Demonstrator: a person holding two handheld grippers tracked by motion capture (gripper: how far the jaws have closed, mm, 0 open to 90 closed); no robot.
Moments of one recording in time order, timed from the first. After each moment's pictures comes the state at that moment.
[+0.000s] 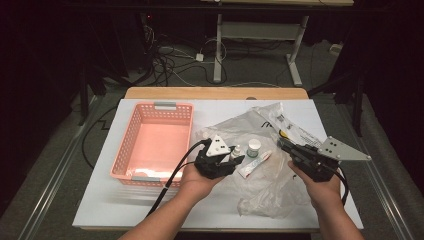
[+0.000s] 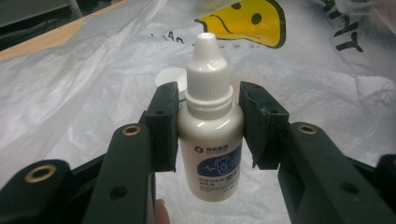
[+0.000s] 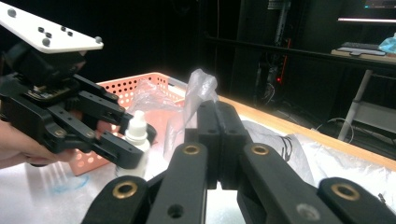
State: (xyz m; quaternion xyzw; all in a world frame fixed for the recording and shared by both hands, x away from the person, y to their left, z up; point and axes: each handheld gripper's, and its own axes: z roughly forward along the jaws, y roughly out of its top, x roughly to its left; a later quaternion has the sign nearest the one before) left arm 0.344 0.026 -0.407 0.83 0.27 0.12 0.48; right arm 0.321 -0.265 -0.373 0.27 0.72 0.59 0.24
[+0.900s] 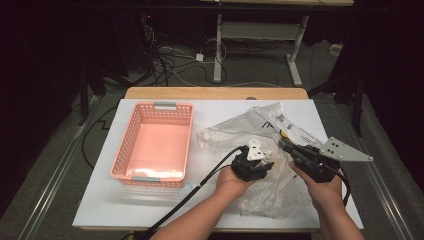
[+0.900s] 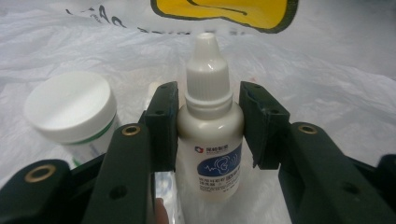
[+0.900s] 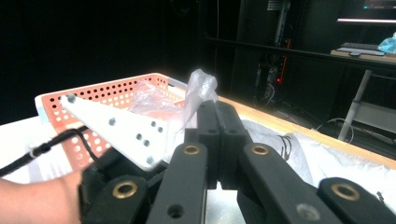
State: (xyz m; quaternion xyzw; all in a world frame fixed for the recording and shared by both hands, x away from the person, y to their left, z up) left arm 0.373 -0.068 -0.465 0.84 0.25 0.10 0.47; right arm 0.320 -0.268 -0.373 0.27 0.72 0.60 0.24
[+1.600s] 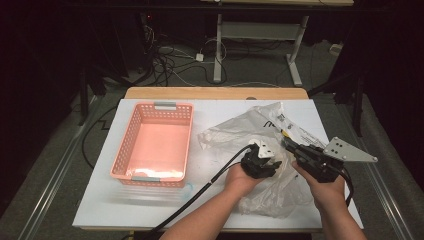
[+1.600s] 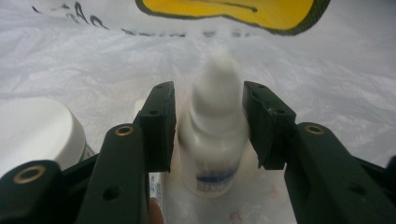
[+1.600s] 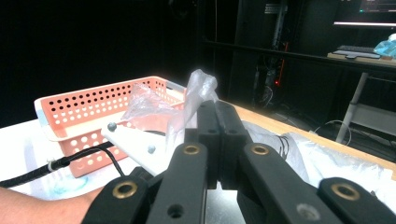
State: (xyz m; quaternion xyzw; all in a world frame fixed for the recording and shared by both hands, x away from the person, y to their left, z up) left arm 0.383 -0.090 -0.472 0.85 0.24 0.10 0.46; right arm 0.318 -0.273 -0.371 0.27 0.71 0.60 0.24
